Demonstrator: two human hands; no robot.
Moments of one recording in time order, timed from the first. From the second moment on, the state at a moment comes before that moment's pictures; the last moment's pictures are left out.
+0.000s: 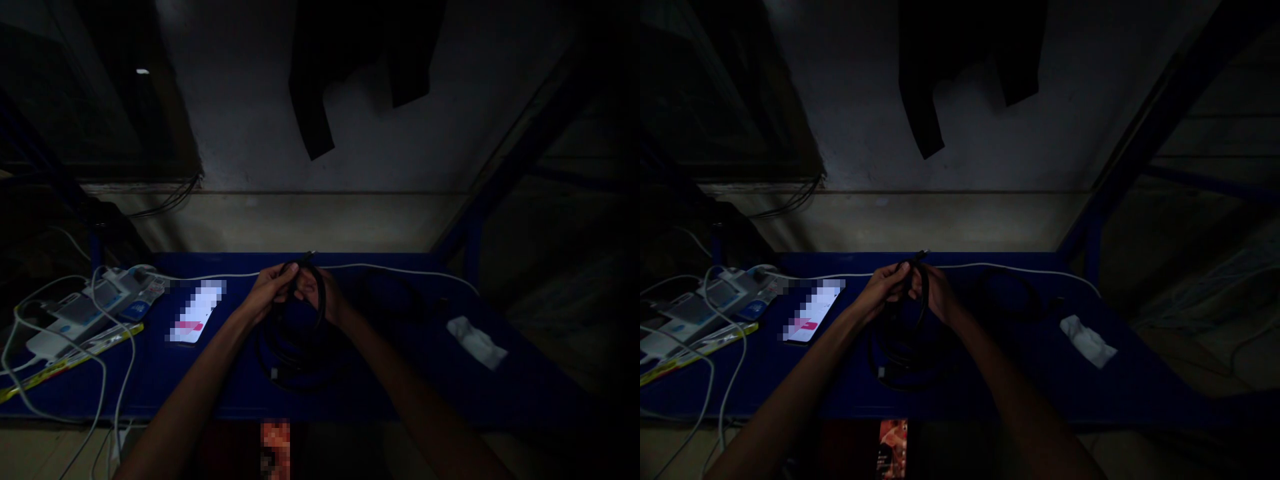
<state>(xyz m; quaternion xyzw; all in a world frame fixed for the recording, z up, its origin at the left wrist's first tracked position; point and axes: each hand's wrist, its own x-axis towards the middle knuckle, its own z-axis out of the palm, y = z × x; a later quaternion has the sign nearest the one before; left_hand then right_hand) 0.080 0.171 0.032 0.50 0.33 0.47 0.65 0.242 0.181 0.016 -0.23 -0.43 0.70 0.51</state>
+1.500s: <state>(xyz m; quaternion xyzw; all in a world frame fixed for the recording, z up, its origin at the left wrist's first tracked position) 0.087 0.176 0.013 0.65 0.26 0.51 0.50 0.267 0.195 0.007 -0.38 -0.34 0.76 0.39</state>
